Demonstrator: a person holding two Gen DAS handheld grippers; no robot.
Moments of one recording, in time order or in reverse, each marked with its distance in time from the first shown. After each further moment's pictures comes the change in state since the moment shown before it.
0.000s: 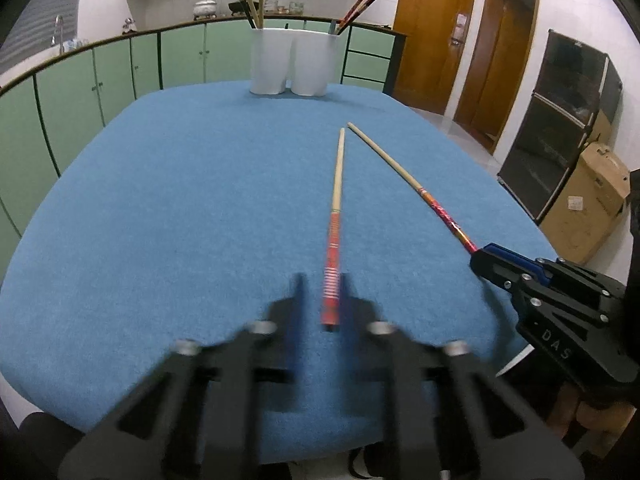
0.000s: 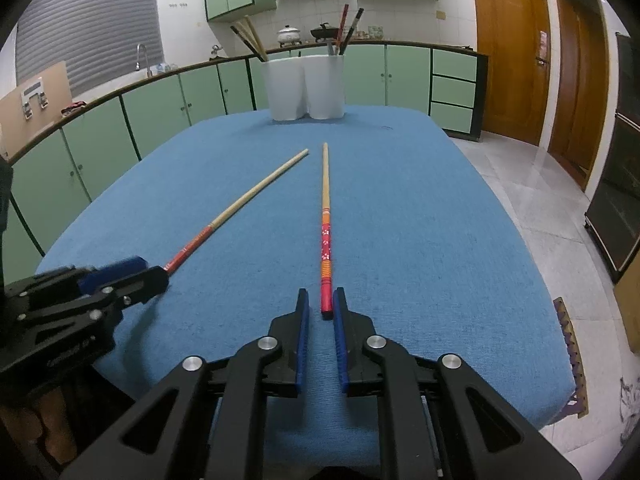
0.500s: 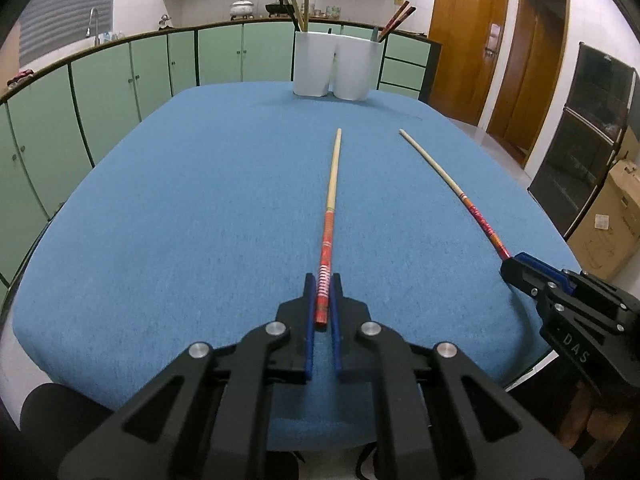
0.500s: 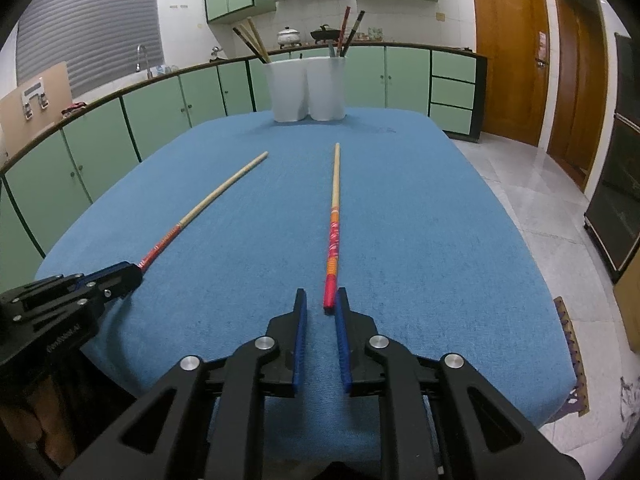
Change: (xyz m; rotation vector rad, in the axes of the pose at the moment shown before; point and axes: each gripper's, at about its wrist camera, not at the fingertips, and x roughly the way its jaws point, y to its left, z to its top) left arm -0.007 0.011 -0.002 -0.059 -0.012 0.123; right arm 0.000 -0.001 -0.005 0.007 0.007 -0.001
